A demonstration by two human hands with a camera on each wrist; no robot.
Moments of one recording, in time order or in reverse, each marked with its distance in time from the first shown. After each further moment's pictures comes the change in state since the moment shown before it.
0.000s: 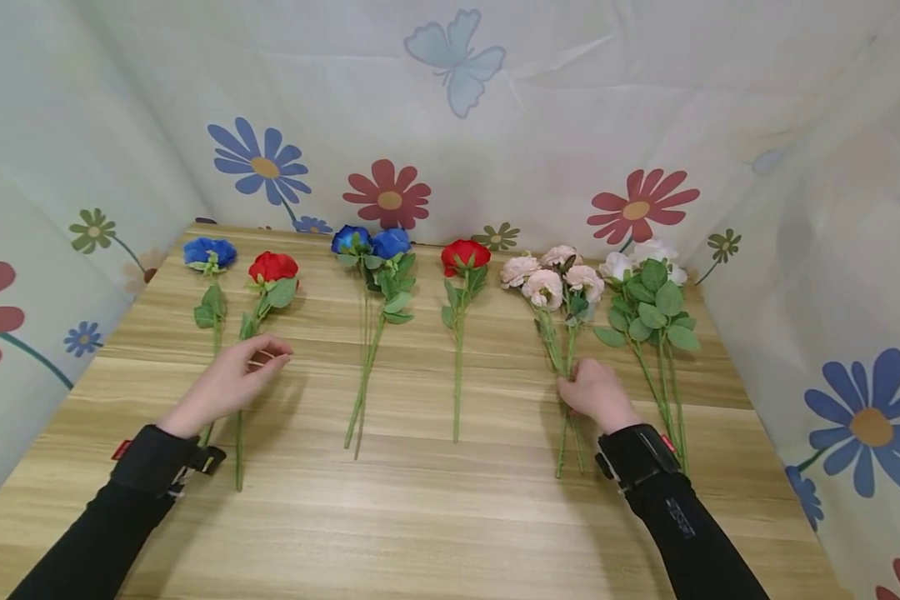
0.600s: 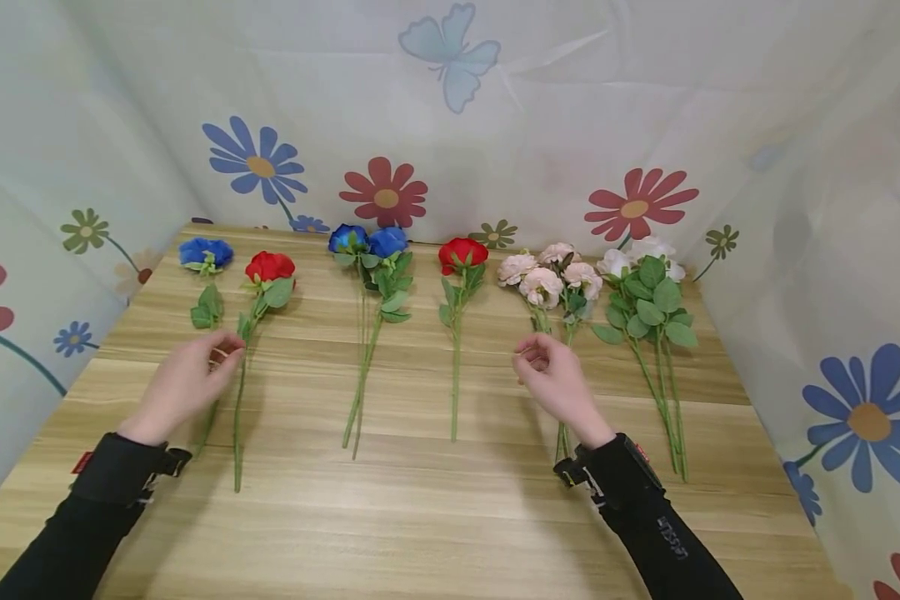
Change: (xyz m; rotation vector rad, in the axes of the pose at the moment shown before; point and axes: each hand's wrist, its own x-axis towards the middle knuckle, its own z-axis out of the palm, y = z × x) left_hand -0.017 -0.011 -0.027 0.243 0.135 -0.085; right_hand -0.027 -0.066 0.007 0.509 0.178 -0.289
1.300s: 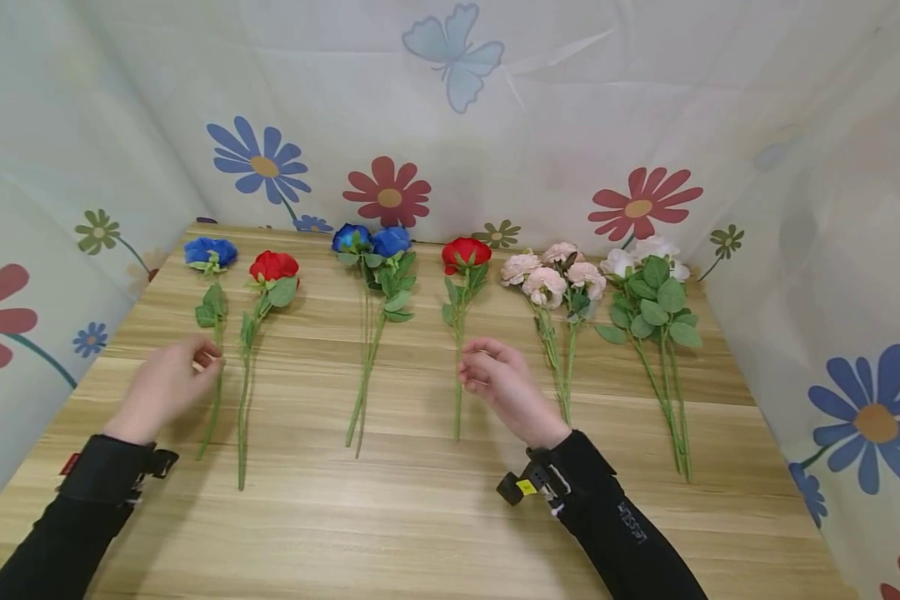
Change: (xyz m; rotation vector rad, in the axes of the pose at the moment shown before) left_hand -0.009 -0.018 -0.014 0.128 -0.044 -0.139; right_hand 0.003 -0.041 0.049 0.944 -0.231 0.184
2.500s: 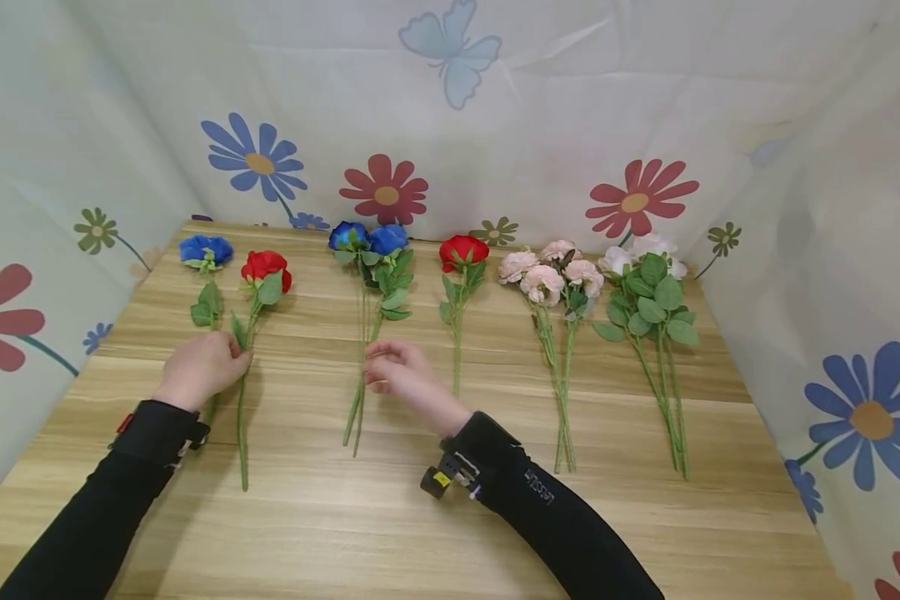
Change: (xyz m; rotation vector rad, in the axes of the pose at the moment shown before) left_hand 0.034 0.017 0.019 0.115 -0.170 -0.146; right_hand 0.044 0.033 0.088 -0.222 -0.100 0.044
